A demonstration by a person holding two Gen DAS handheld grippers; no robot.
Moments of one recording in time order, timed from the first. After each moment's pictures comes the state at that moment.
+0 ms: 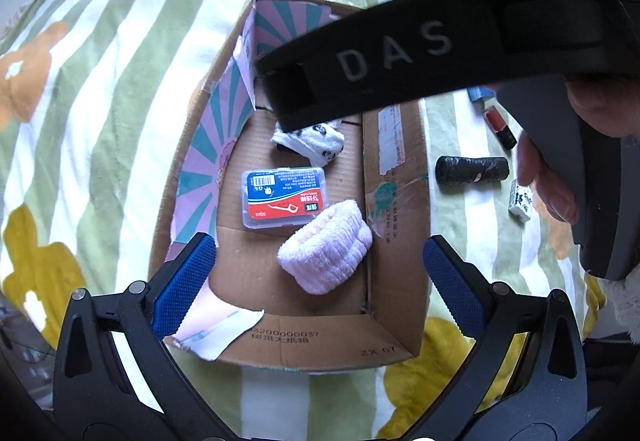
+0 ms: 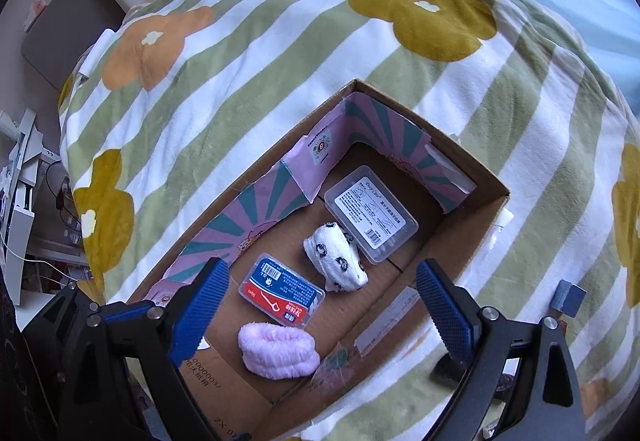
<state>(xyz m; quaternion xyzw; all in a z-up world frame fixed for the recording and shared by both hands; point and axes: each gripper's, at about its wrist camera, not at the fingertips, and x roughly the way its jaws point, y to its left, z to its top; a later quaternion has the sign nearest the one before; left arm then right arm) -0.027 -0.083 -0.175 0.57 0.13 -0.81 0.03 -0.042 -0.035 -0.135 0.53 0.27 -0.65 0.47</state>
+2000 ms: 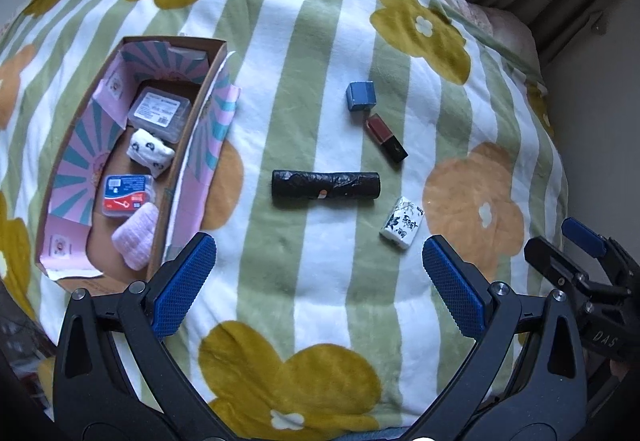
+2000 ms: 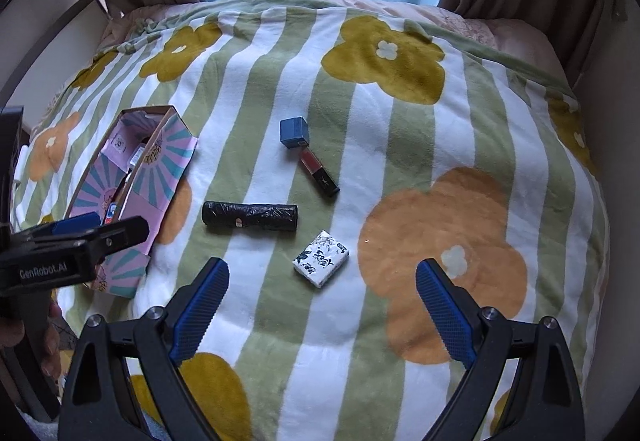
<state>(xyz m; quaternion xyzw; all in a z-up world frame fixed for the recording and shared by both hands) -0.071 0.104 -0.093 0.57 0.16 -0.81 0.02 -0.100 0.336 -0.077 0.52 0.14 -0.79 0.27</state>
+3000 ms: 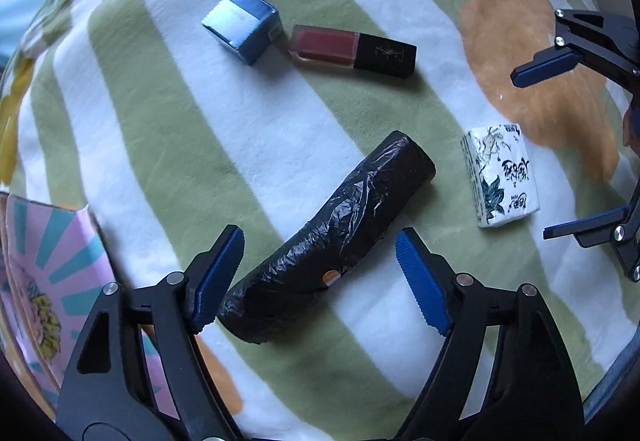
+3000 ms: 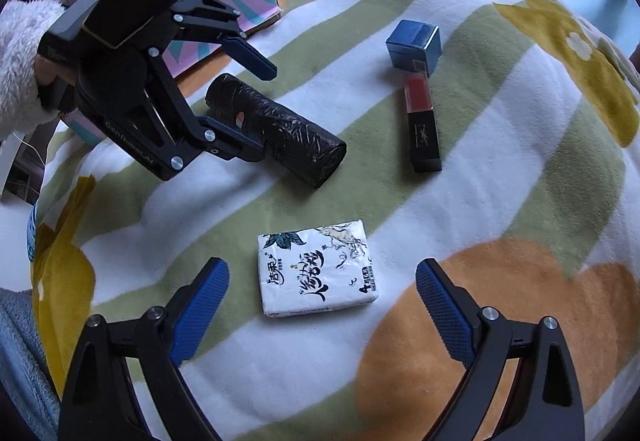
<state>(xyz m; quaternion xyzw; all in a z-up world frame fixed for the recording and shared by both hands) -0.184 0.179 -0.270 0.61 -0.18 -0.75 -0.19 -0.147 0.308 -0.255 0.48 0.28 -0.64 0.53</state>
